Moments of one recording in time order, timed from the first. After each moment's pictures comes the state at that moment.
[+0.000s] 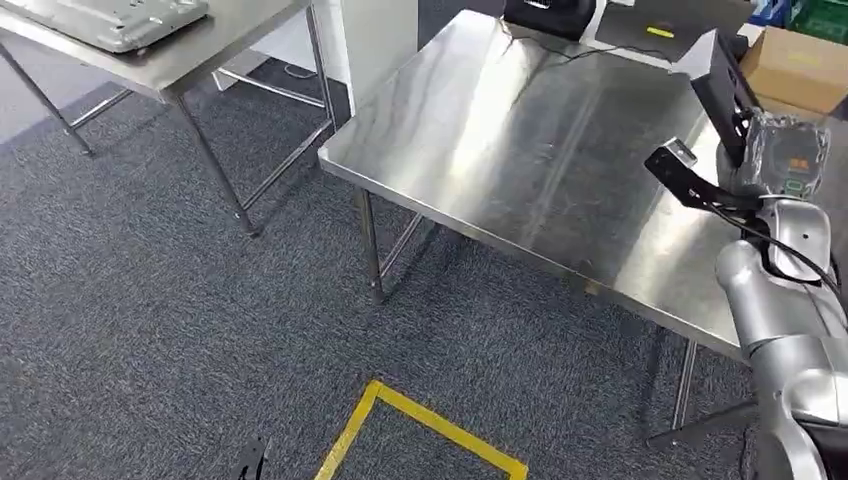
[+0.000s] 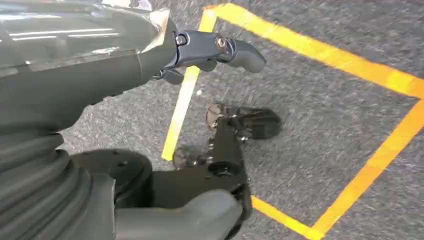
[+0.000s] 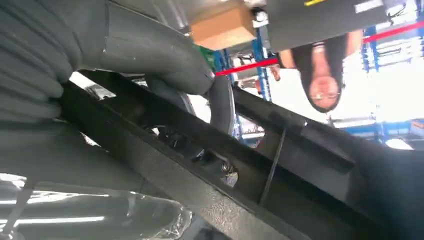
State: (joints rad) left arm -0.26 -0.03 -1.02 -0.16 1.35 0.19 -0.32; right arm -0.98 -0.28 0.27 -0.52 1.32 -0.59 -0.13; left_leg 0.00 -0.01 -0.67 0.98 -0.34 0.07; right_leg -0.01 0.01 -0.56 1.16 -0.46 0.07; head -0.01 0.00
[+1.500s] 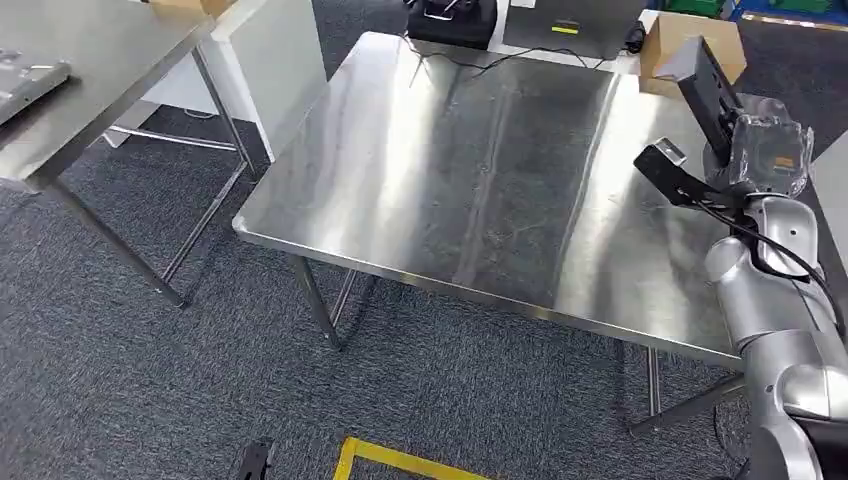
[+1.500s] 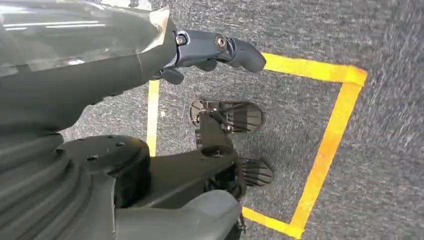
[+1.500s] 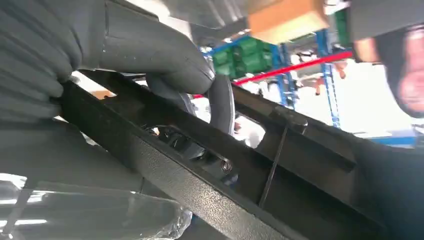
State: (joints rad) left arm -0.24 -0.05 -1.00 -0.16 1.37 0.20 -0.32; right arm -1.00 -0.23 0.27 -0.47 1.34 -0.56 -0.13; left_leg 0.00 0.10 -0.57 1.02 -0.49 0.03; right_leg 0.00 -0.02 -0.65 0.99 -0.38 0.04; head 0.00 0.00
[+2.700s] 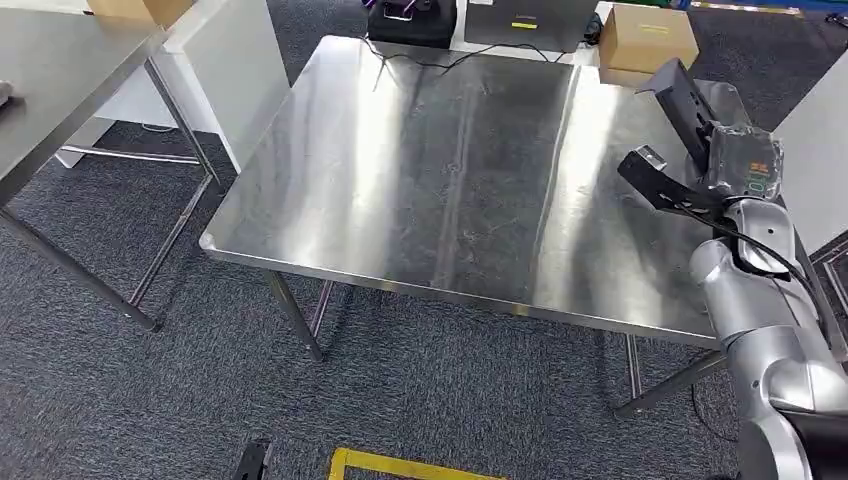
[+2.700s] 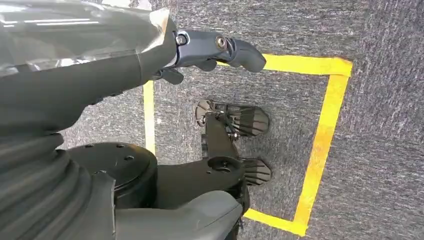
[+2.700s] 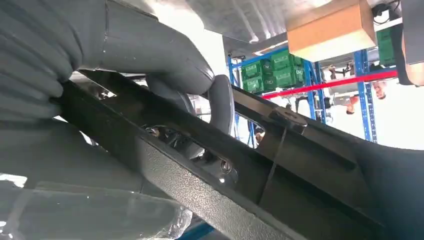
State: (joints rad) left arm -0.24 -0.05 -1.00 -0.16 1.36 0.20 -0.32; right arm -1.00 -0.22 0.27 -0.43 1.38 -0.51 -0.09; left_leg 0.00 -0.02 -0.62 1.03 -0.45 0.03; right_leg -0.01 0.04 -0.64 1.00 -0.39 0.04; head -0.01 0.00
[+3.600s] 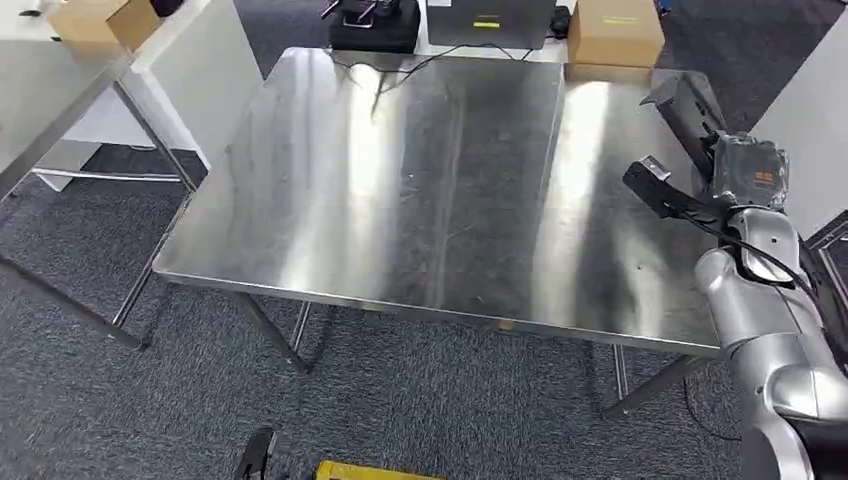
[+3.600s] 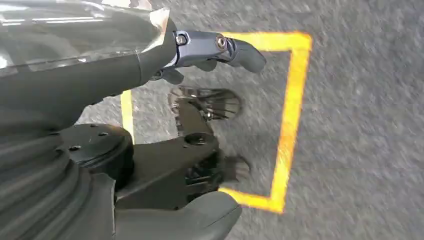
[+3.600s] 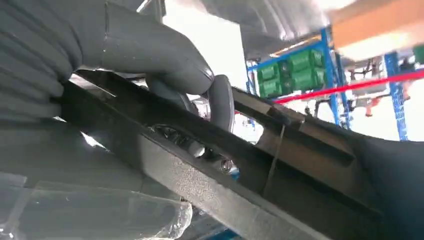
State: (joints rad) left arm -0.27 -0.04 -1.00 -0.16 1.35 0.19 -0.35; right arm -0.97 -0.23 0.25 -0.43 1.40 -0.53 -0.09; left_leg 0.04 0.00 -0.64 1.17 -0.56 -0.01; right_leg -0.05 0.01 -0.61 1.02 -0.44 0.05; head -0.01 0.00
